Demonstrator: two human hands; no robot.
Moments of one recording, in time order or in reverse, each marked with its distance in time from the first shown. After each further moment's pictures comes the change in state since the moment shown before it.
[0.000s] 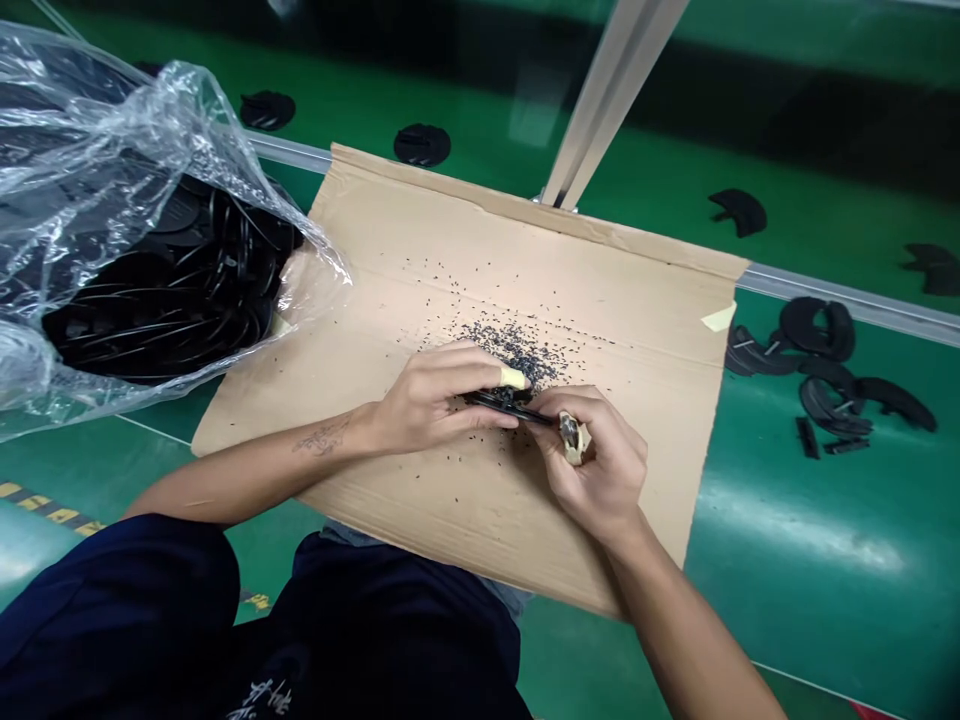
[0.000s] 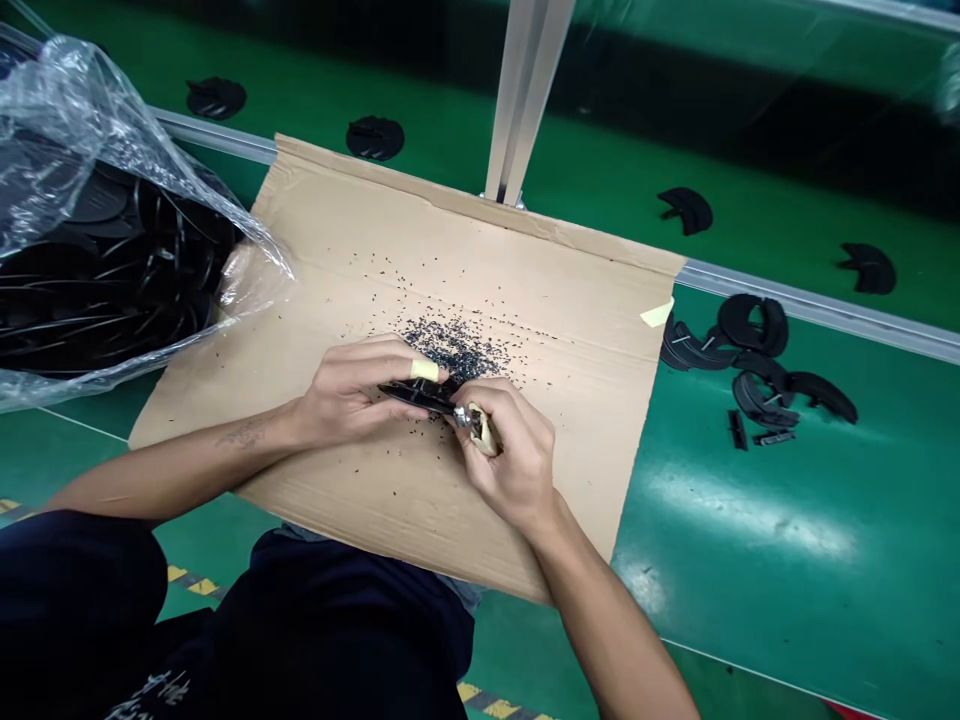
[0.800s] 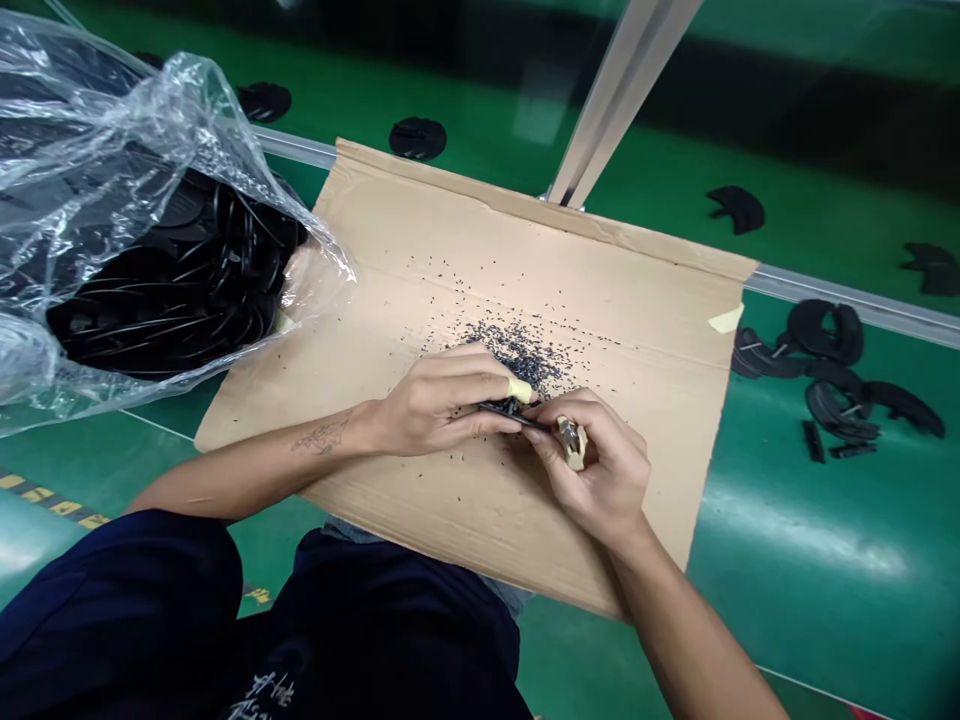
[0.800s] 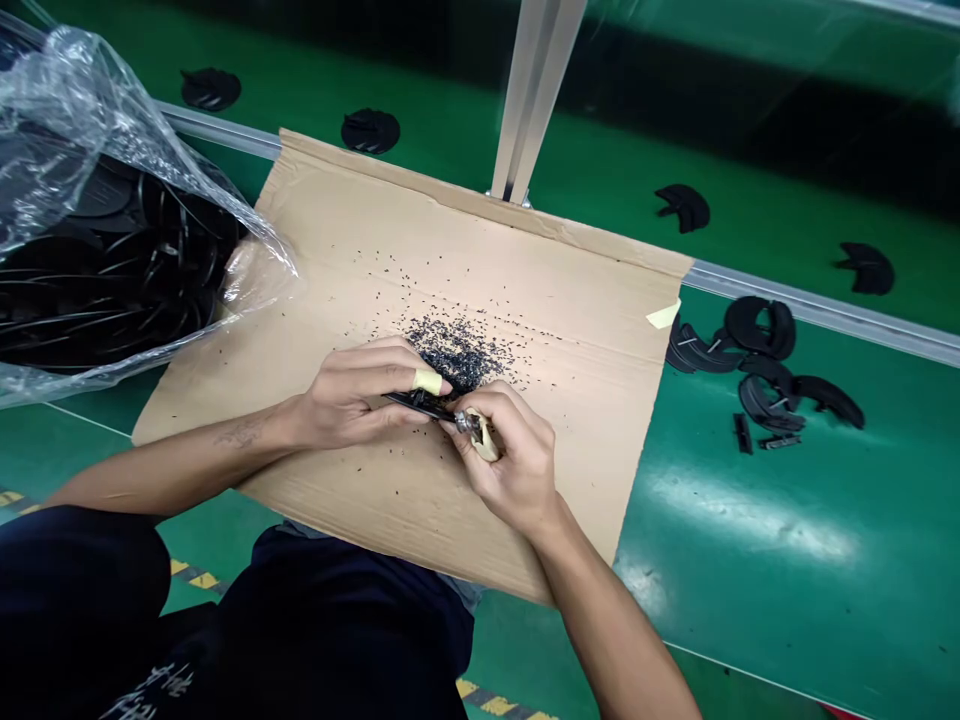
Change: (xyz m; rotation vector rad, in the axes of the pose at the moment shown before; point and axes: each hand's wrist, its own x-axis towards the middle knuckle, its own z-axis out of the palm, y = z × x) left_hand 0.002 0.006 -0.004 -0.071 -0.035 0.018; right_hand 0.001 -0.005 -0.001 0.077 -0.046 0.077
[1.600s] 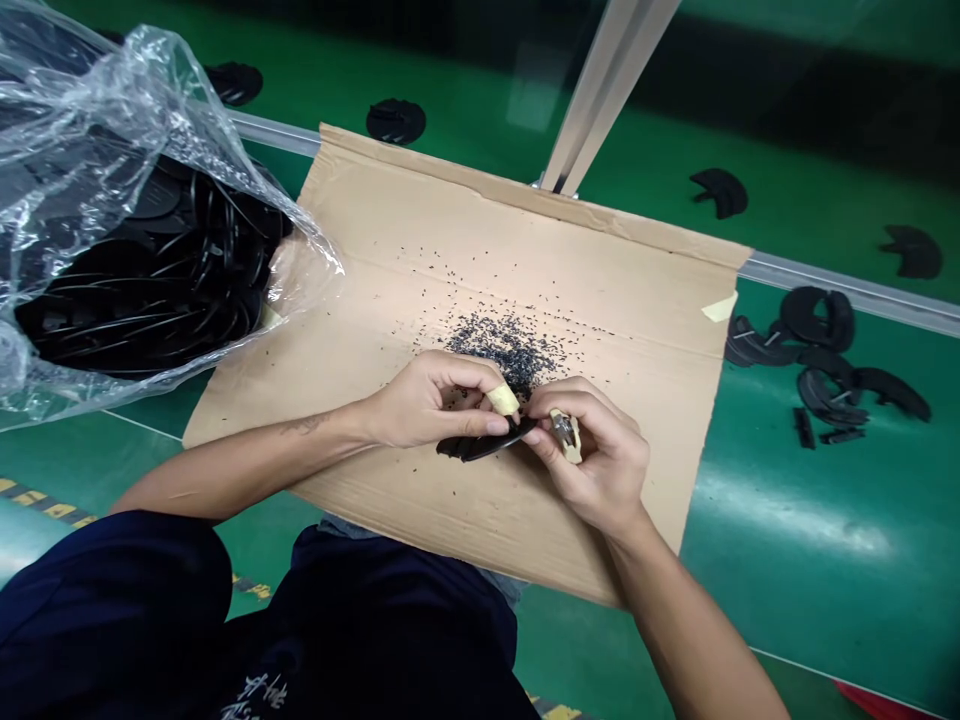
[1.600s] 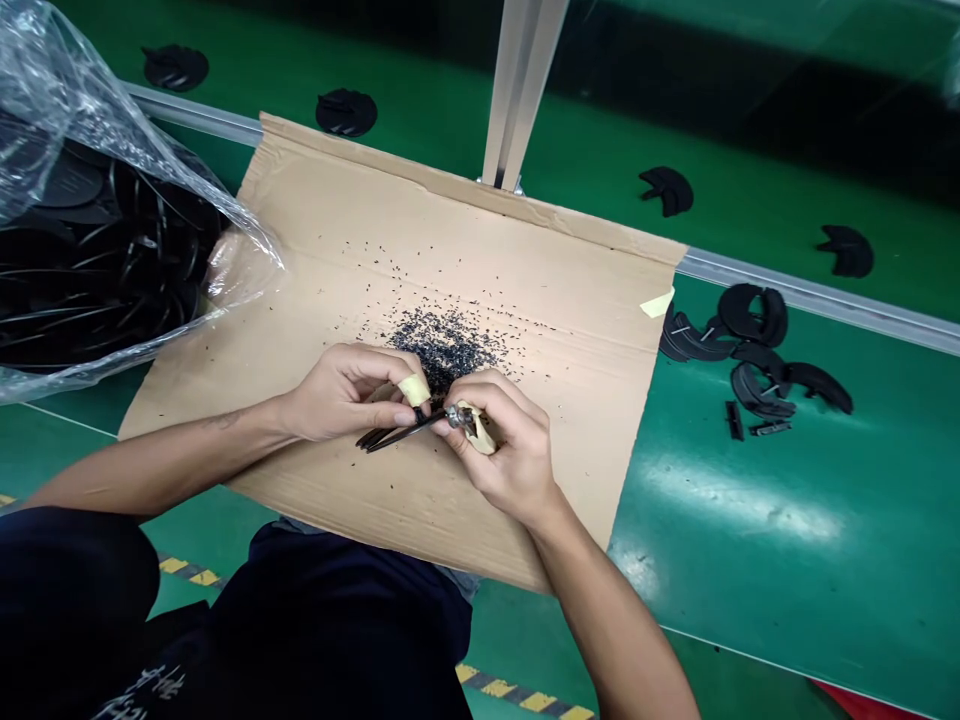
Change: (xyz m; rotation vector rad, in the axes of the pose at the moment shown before) left_hand 0.000 0.005 0.003 -0.559 -0.086 -0.433; right_hand 0.004 -0.003 -0.004 0.111 -0.040 0.062
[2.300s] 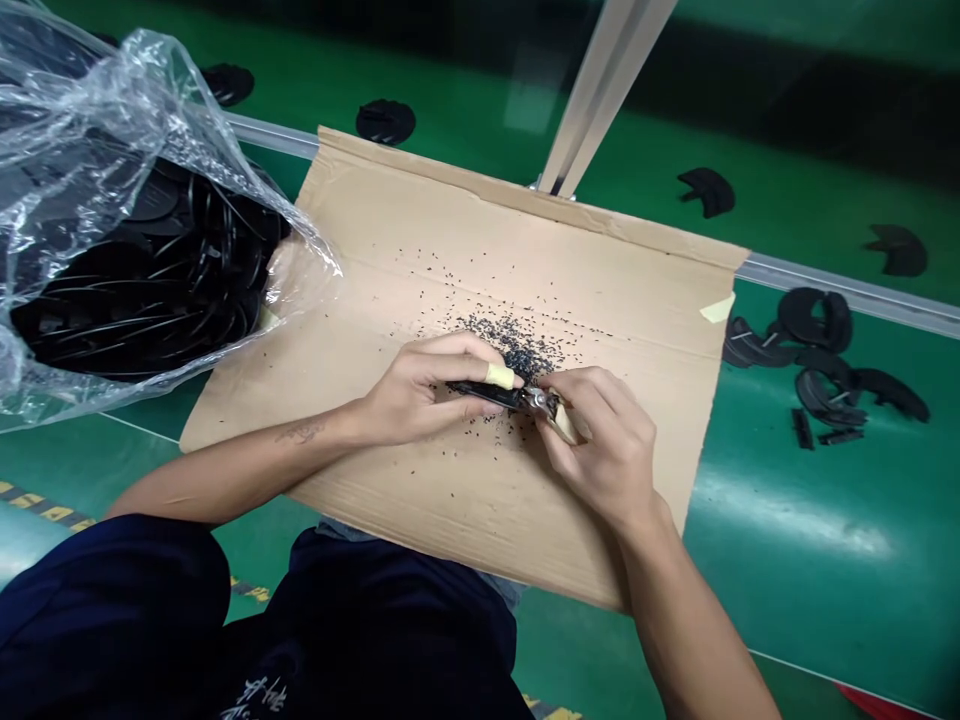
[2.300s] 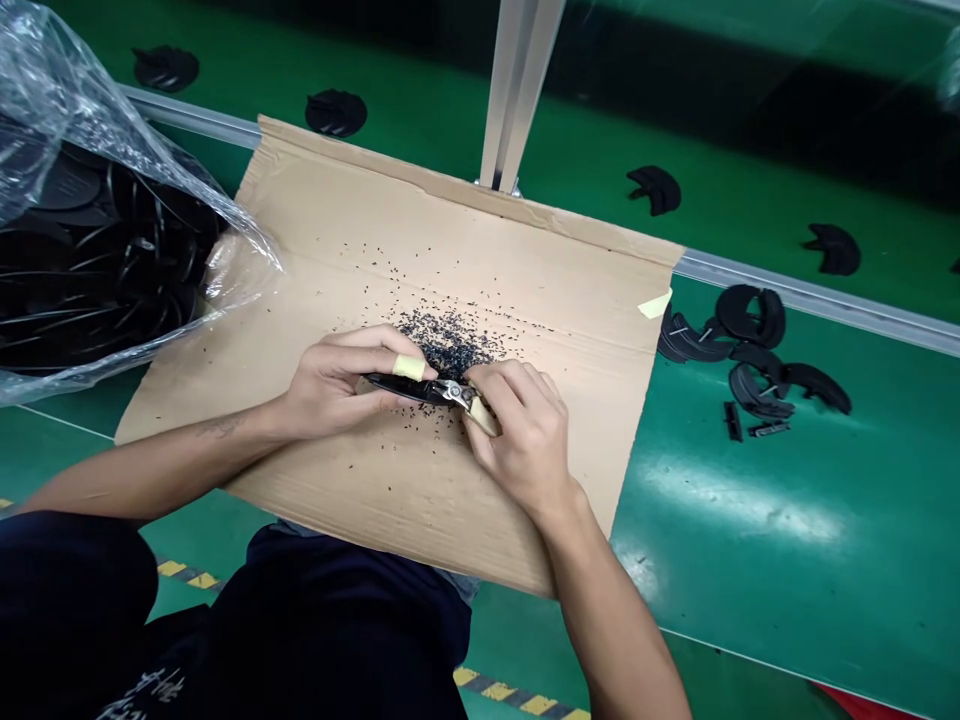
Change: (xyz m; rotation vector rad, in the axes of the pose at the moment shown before) left_hand 0.000 -0.009 -0.006 0.333 0.150 0.288; right_hand 0.001 0.017 -0.014 -0.528 -0.058 -0.152
